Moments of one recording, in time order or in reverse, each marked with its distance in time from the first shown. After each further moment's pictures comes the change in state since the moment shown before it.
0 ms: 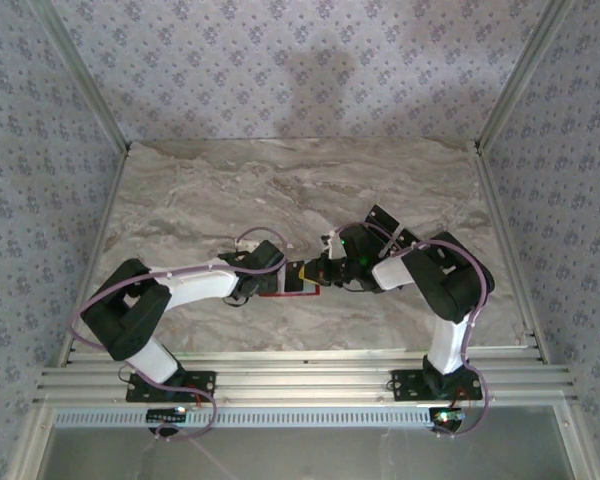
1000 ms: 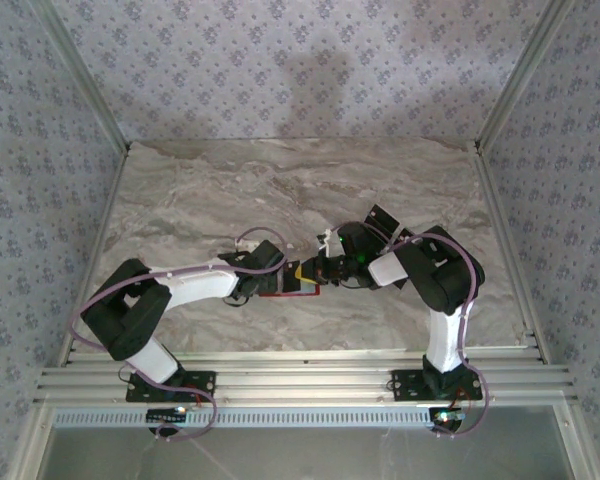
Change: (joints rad) left arm 0.000 0.000 0.000 0.003 0.003 0.000; right arm -0.003 0.066 0.037 0.042 -0.080 0.019
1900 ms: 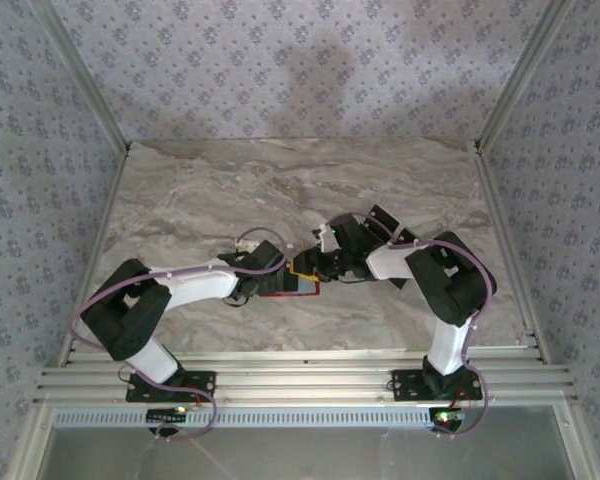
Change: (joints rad) left arm 0.000 -0.002 -0.005 0.010 0.001 0.000; right arm 0.033 -0.116 0.108 -0.348 0.118 -0.123
